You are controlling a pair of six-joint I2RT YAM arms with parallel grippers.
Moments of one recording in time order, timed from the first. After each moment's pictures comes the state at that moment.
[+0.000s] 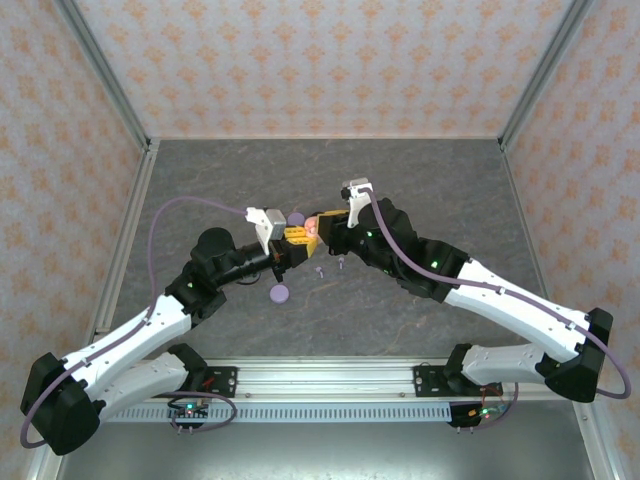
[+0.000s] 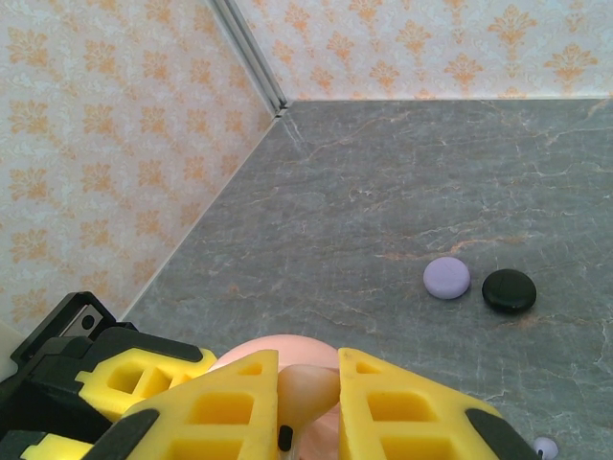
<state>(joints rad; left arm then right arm) -0.61 0.94 0.61 0.29 0.45 -0.23 0.99 1.17 1.17 -0.37 0.23 0.52</state>
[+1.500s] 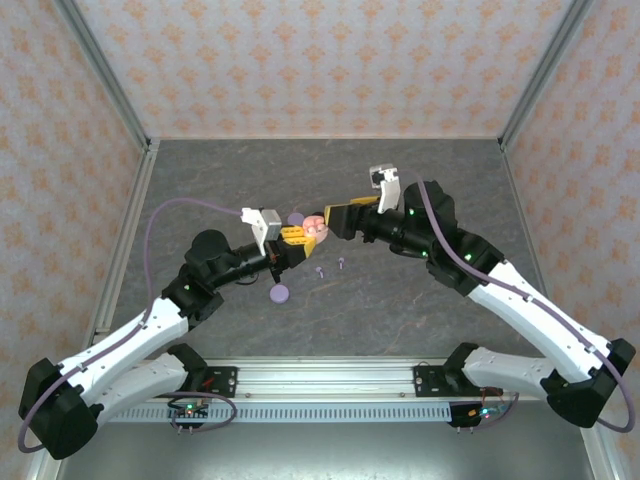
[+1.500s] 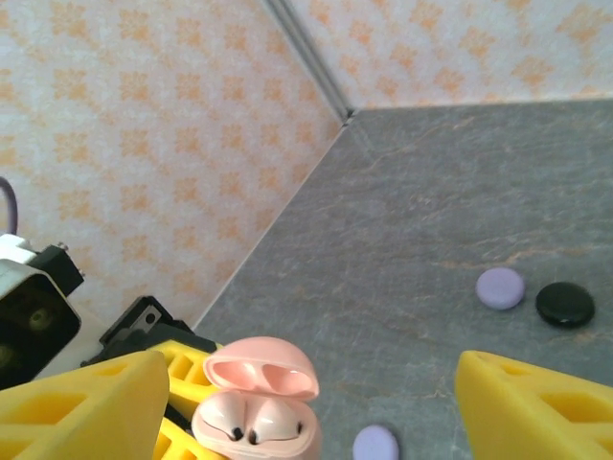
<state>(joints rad) -0.61 0.90 0.60 0.32 0.47 -0.25 0.75 1.07 1.15 -0.37 -0.21 0.53</state>
